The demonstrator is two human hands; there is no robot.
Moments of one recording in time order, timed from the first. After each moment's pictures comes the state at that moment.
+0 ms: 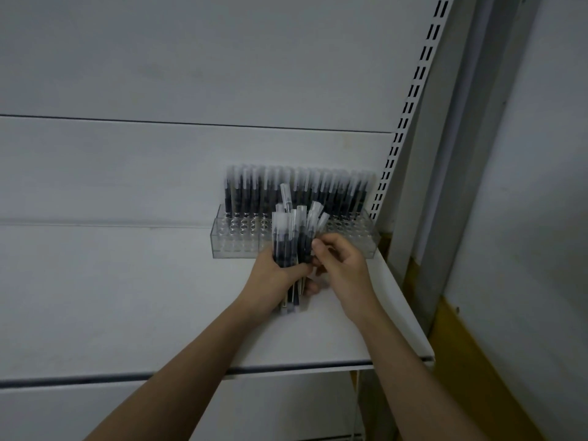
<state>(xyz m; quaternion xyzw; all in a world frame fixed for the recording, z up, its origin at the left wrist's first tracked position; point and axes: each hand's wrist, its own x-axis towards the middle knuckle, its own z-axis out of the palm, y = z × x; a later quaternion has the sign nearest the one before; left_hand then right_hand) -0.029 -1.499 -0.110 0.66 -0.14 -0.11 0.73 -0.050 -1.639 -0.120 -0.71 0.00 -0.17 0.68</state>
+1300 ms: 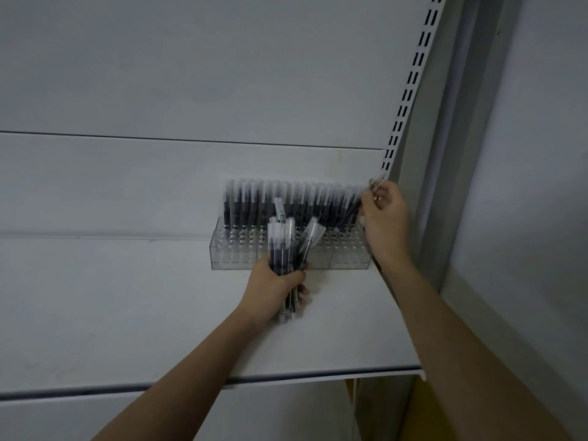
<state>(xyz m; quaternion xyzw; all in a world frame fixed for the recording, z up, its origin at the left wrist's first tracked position) -0.024 -1.500 -0.114 0.70 -0.09 -0.10 0.70 -0.007 -1.695 -0.045 -0.73 0.08 -0.39 0.55</state>
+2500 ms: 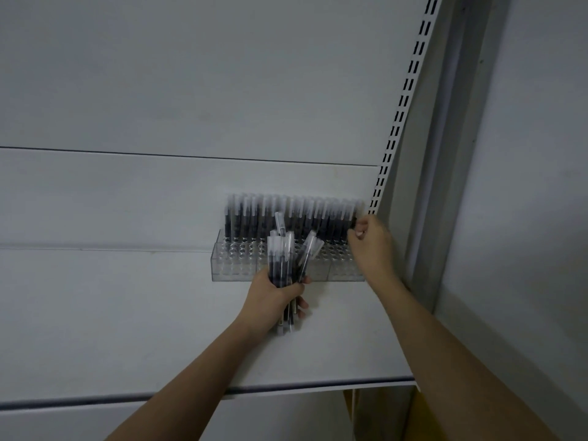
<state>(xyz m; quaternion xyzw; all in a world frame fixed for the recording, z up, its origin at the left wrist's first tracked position) -0.026 -1.499 -0.114 0.68 -0.11 -0.10 0.72 0.010 -1.708 -0.077 -0.87 0.14 -0.31 0.35</state>
